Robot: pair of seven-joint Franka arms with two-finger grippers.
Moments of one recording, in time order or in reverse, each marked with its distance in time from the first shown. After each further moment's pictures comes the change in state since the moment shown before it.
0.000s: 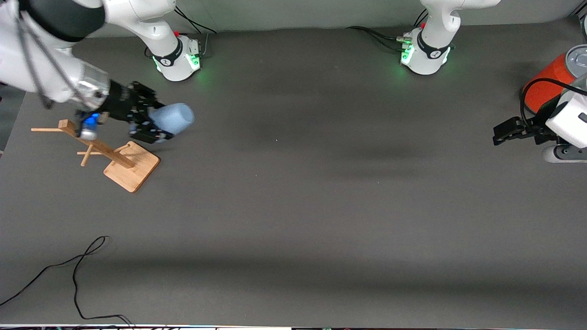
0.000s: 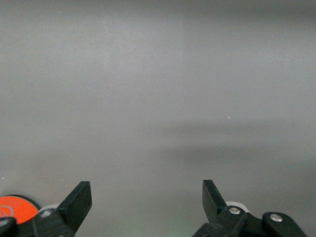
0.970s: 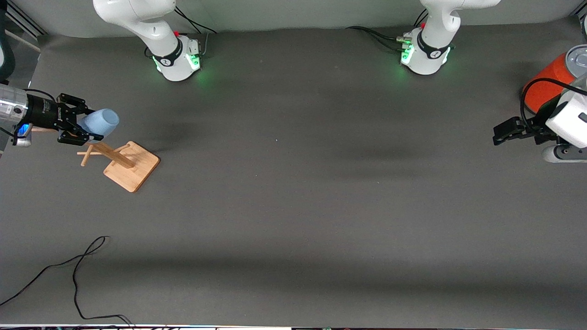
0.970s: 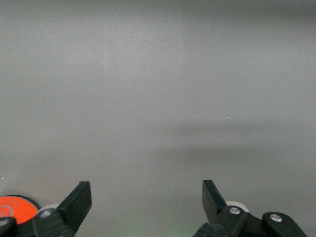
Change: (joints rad) left arm 0.000 0.000 0.000 0.000 0.000 0.000 0.000; right arm -0.014 -0.029 -0.584 -0.199 -0.061 -0.170 -0.595
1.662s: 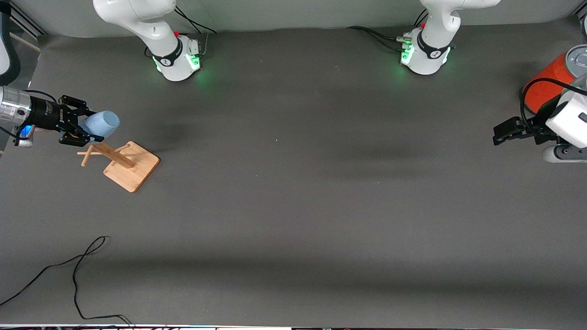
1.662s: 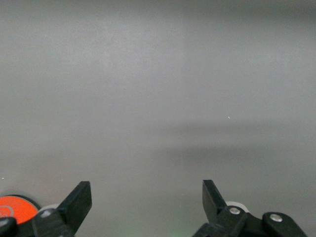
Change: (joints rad) left arm 0.000 0.000 0.000 0.000 0.000 0.000 0.000; right arm -0.002 0.007 -0.024 -0.044 -0.032 0.058 -0.035
